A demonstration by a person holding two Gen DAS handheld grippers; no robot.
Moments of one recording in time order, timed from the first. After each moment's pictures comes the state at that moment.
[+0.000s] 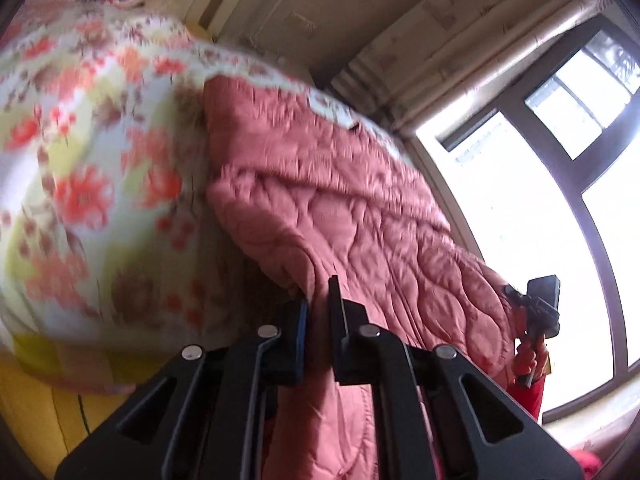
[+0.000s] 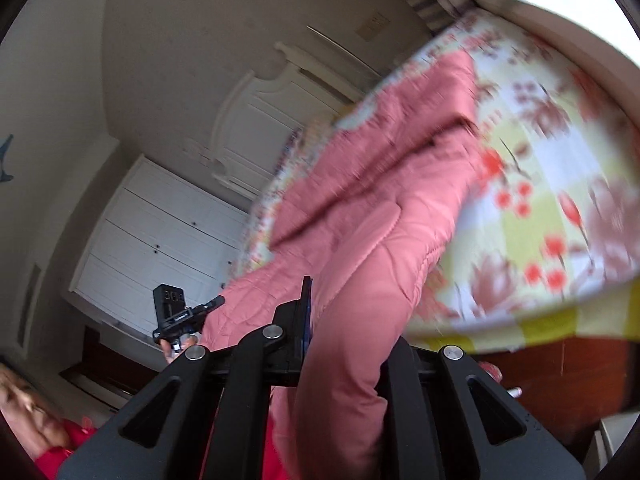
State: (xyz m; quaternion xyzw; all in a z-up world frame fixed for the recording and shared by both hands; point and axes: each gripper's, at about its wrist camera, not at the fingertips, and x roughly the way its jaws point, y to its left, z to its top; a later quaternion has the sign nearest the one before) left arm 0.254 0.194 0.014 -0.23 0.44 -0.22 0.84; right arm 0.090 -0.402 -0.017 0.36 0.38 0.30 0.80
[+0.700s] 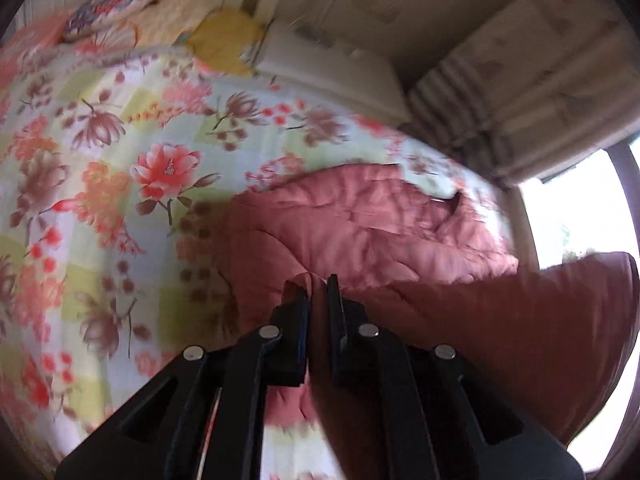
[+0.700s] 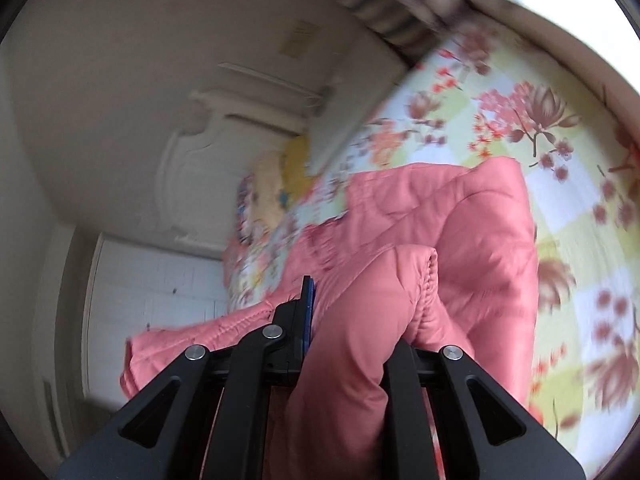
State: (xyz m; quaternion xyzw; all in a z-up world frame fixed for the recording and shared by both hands) left arm 0.554 0.220 0.038 -0.18 0.56 -0.10 0.80; right arm 0.393 -0.435 -0.004 0.46 0.46 0.19 0.74
